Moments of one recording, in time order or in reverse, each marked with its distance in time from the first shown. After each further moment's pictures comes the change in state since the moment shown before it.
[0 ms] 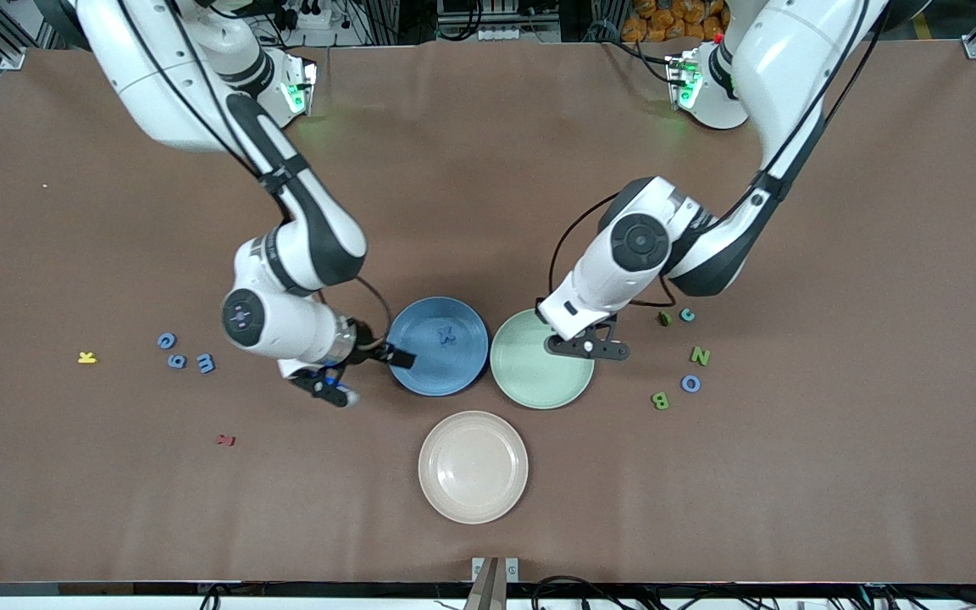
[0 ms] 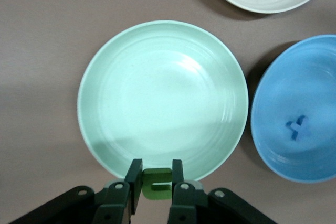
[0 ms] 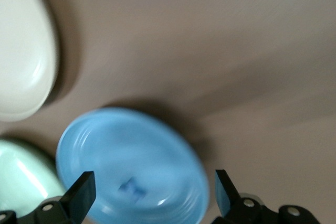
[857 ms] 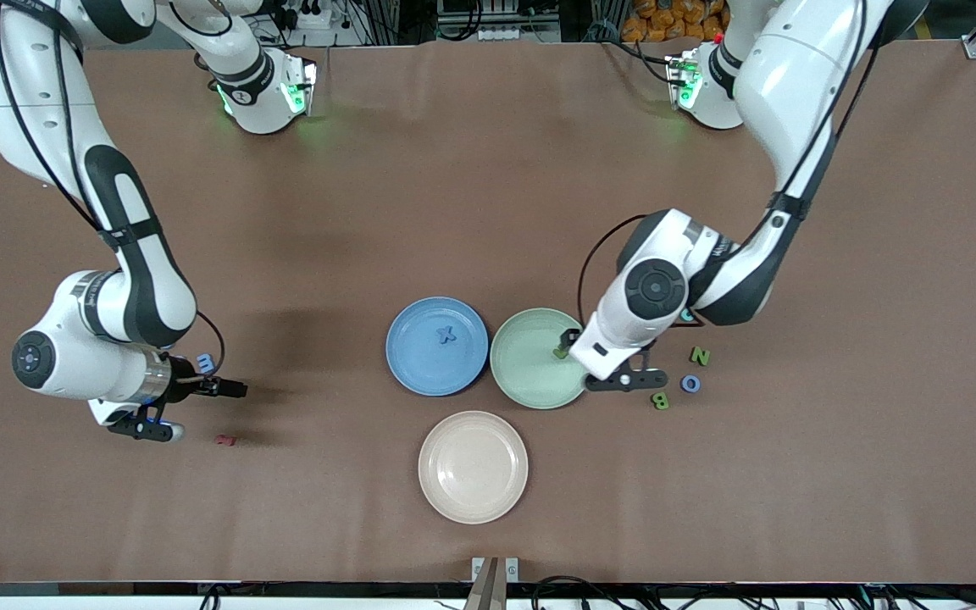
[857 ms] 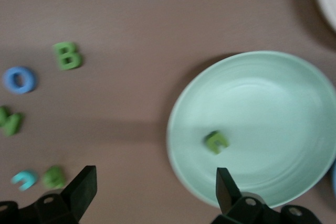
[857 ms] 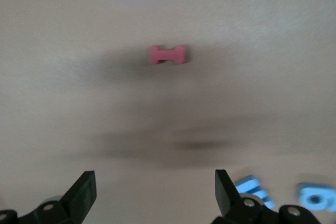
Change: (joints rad) left arm -0.047 0.031 0.151 0.127 0.008 -0.203 -0.049; right arm -0.309 0.017 -0.111 -0.001 -0.144 -0.070 -0.582
